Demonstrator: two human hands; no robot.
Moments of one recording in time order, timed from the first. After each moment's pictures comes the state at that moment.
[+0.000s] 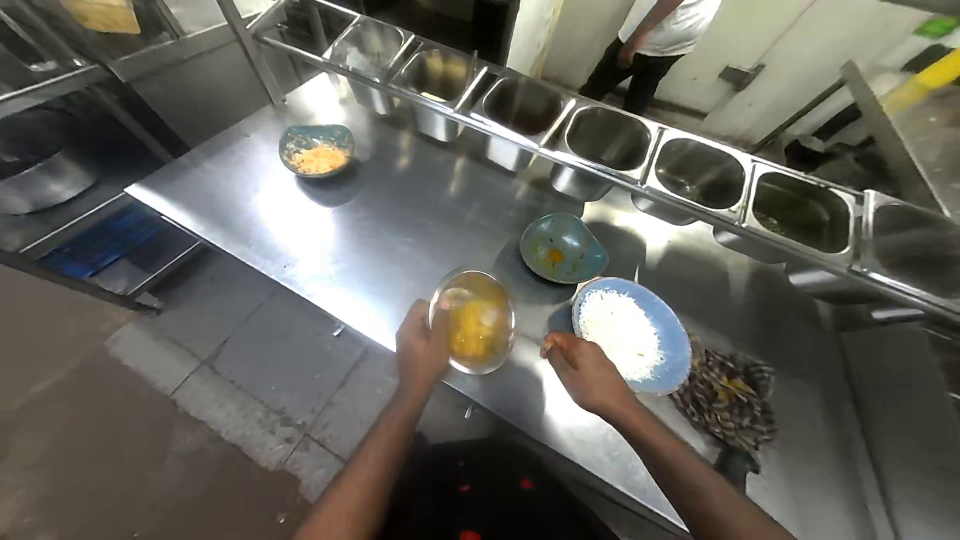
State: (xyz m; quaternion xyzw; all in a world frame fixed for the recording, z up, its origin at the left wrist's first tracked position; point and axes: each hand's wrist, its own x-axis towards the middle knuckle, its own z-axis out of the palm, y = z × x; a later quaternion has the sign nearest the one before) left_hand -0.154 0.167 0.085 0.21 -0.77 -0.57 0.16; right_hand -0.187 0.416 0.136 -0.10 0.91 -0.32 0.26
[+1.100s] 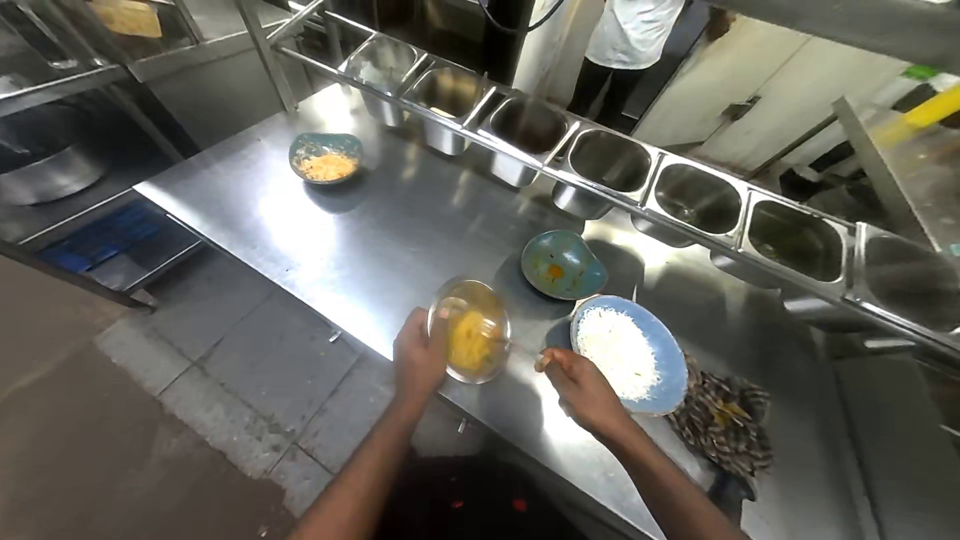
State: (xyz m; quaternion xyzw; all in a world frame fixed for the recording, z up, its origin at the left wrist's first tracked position) left_hand -0.156 0.164 0.083 0.22 -0.78 -0.56 0.16; right_hand -0.186 0.420 0.124 -0.07 0.87 -0.40 0.28
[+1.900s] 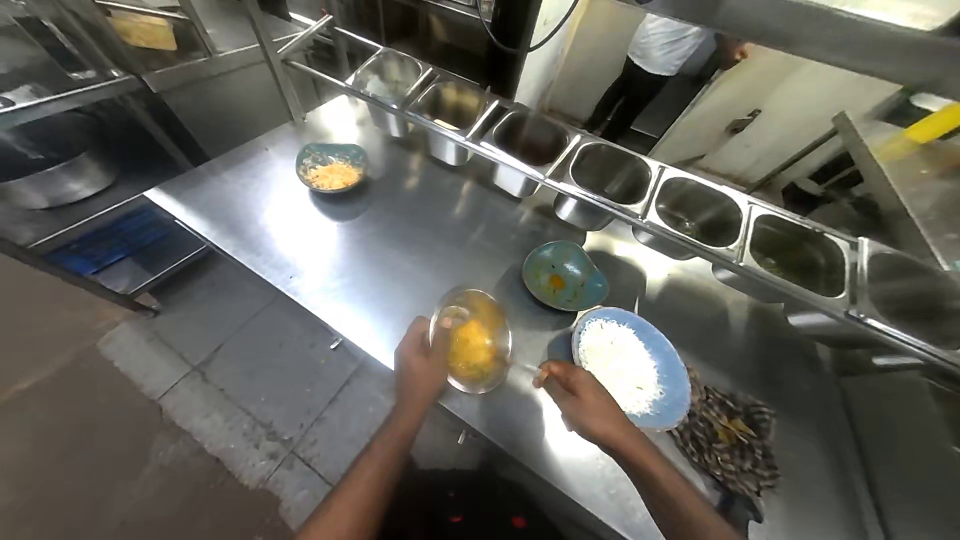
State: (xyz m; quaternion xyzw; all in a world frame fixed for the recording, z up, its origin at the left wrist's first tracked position) left_hand -0.156 0.164 0.083 0.22 -0.77 -0.57 0.16; right_hand -0.193 0.420 0.131 -0.10 0.89 -0.35 0.29
